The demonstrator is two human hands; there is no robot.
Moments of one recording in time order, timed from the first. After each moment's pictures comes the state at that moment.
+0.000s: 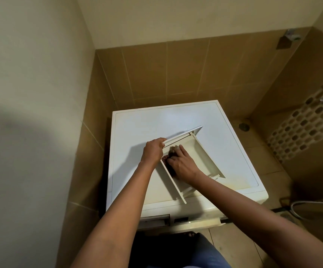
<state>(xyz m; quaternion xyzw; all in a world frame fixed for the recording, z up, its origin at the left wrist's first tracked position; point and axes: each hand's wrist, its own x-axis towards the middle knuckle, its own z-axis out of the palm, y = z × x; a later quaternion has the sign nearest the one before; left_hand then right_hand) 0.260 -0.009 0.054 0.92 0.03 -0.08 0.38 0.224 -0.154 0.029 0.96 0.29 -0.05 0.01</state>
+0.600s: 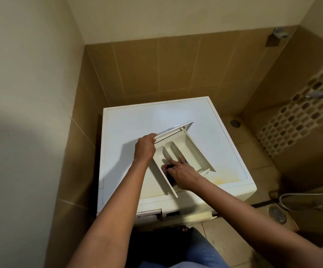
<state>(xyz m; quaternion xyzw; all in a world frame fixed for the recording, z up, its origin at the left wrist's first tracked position) 0.254 -0.016 0.052 0.93 0.04 -0.02 0.36 0.187 -0.177 0.029 0.94 0.30 -0.16 0.04</state>
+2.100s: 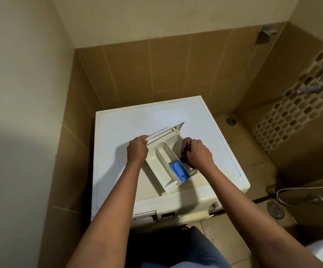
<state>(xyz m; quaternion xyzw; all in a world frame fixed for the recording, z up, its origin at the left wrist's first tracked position) 0.258 -0.021 0.051 0.94 0.08 -0.02 0.34 0.227 -0.239 0.041 0.98 -0.07 -0.08 -0.15</state>
